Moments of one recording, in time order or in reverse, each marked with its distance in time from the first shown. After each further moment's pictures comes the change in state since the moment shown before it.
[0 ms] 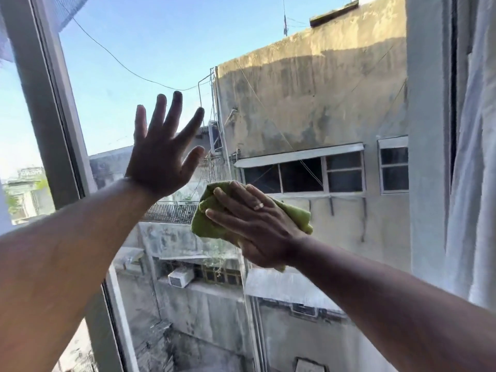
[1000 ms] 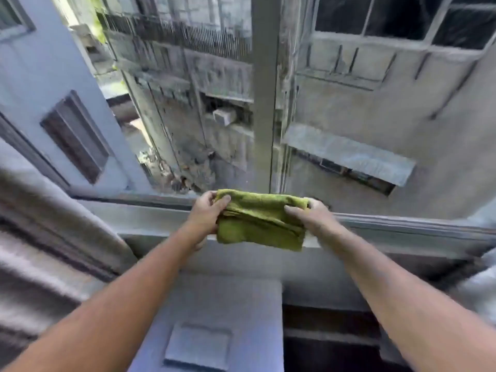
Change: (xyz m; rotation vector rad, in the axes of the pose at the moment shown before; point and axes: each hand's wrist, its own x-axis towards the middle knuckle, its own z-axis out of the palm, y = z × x) left_hand -0.539 0.037 -0.073 -1.278 -0.760 -1.663; right_hand -0.121 -0.387 0.098 1.406 -0.705 1.427
